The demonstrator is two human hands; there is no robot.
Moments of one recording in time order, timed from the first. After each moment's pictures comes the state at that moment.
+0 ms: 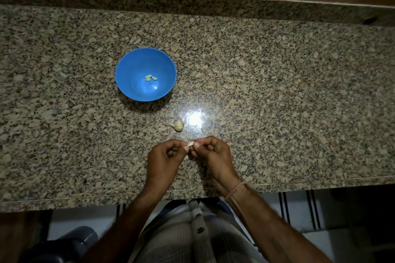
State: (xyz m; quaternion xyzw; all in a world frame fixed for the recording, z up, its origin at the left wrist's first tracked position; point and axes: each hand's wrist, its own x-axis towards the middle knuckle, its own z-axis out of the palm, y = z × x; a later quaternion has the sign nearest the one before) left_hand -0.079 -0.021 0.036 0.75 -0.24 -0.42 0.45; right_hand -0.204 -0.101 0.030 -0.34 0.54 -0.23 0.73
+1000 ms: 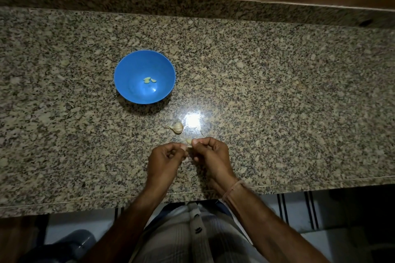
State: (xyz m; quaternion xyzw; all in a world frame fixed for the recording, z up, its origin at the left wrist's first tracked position) left_hand -0.080 -0.025 0.022 0.73 -0.18 -0.46 0.47; right_hand -0.196 -0.105 0.032 -0.34 0.56 -0.23 0.72
